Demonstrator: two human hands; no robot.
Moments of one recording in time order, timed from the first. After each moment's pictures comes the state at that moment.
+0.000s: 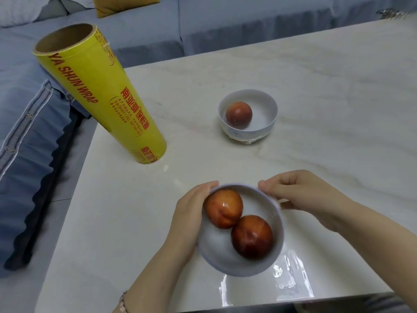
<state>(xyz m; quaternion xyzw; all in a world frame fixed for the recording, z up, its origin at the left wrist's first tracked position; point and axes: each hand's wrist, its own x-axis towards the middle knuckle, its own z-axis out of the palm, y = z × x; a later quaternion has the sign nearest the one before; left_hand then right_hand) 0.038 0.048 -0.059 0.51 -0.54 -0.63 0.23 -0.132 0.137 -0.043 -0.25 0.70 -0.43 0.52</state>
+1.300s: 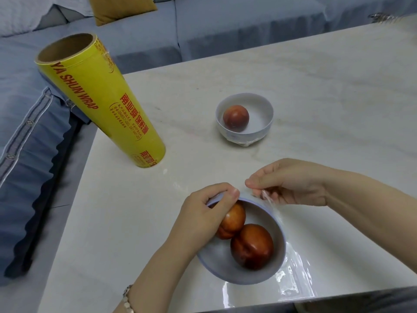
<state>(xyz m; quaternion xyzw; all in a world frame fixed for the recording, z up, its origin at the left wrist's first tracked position) 0.037 0.048 -0.058 0.32 -0.74 -0.56 0.18 -0.138 0.111 -0.016 -0.20 0.63 -0.35 0.66</state>
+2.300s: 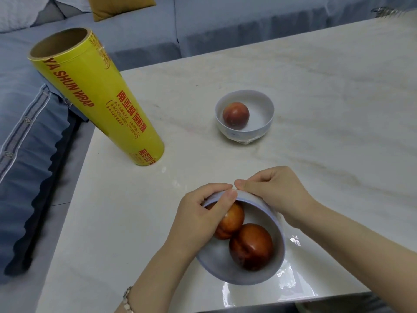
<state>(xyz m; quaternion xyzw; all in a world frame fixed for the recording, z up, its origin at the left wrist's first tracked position) 0.036 0.051 -0.056 0.36 -0.73 -0.53 0.24 -0.104 0.114 -0.044 -0.22 0.74 -0.47 0.43</state>
